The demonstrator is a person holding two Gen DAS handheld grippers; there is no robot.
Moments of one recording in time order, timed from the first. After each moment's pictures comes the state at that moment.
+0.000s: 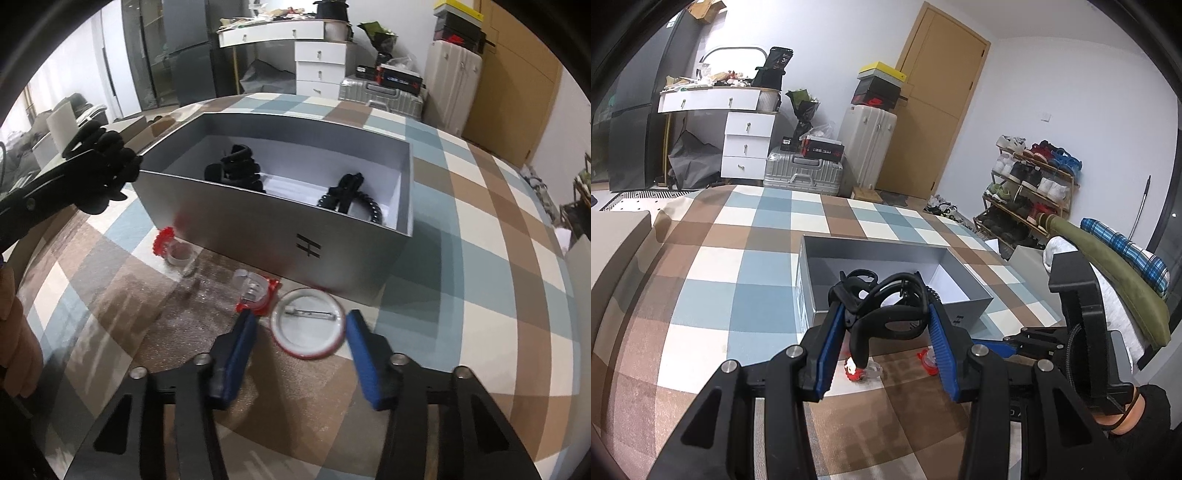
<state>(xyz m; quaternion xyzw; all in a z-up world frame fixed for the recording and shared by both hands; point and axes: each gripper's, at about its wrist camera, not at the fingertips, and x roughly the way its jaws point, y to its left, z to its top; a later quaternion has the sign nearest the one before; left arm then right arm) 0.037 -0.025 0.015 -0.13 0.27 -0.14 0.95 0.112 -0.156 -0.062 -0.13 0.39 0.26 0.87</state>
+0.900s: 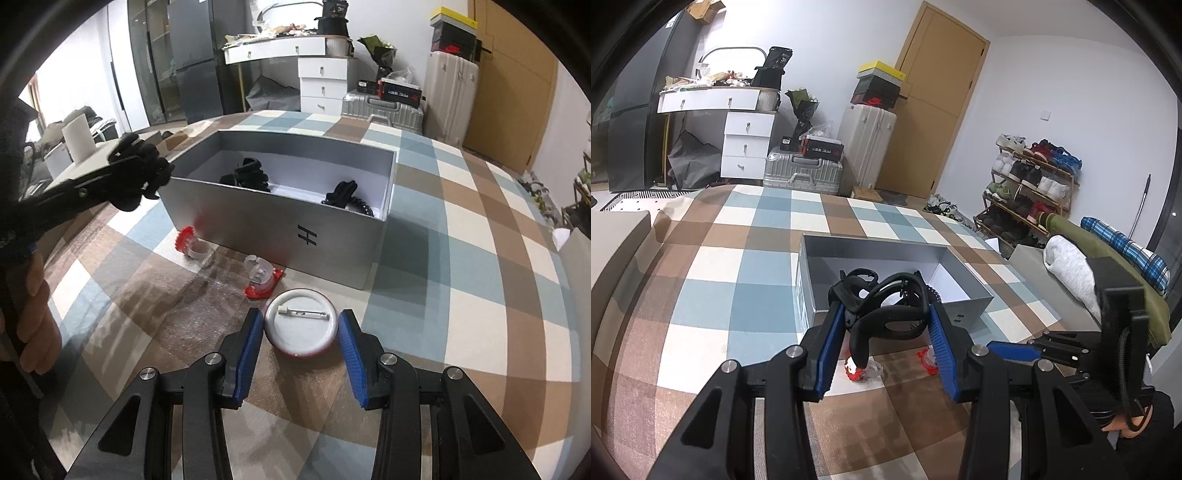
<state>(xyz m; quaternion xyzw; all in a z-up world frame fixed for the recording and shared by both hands) 0.038 -0.024 0.014 -0.12 0.27 -0.14 0.94 0.091 -0.175 -0.053 -0.11 0.36 0.28 0.88</state>
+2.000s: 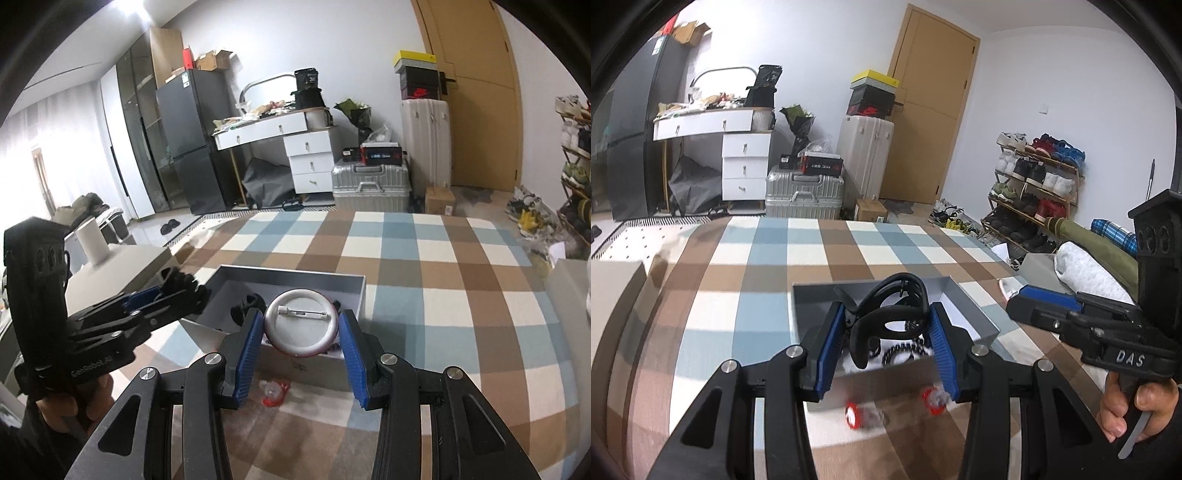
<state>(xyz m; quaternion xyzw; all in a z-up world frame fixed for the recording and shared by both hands) 0.066 -0.039 0.034 -0.08 0.25 -0.12 0.96 0.102 -0.199 0.019 0.01 0.25 0.29 0.92</state>
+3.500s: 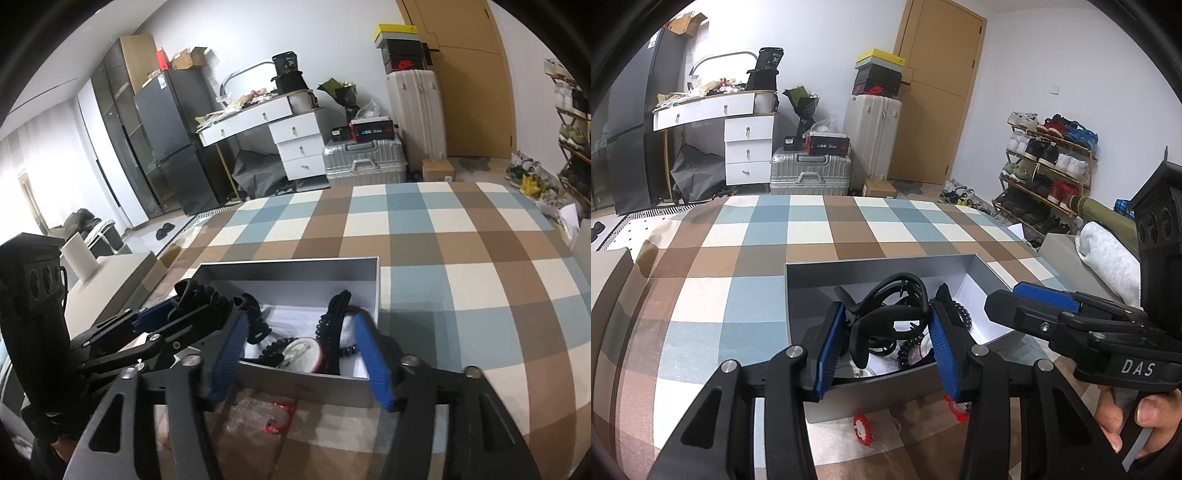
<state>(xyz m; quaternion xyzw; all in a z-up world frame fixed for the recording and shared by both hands) 0.084 -0.043 0.013 -0.07 0.29 -0.11 0.95 0.135 -0.179 -0.008 0.06 0.29 0.28 0.91</state>
